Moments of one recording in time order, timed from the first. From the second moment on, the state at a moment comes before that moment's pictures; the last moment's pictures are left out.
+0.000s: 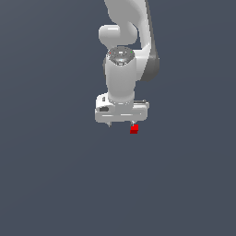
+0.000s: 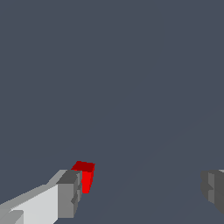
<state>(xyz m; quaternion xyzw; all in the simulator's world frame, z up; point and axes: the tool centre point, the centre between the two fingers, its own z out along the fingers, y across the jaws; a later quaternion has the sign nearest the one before) 0.003 0.013 0.187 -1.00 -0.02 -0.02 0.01</state>
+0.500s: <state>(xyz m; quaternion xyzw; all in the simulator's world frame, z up) -0.005 0.020 0.172 -1.00 -0.02 -0.02 0.01</state>
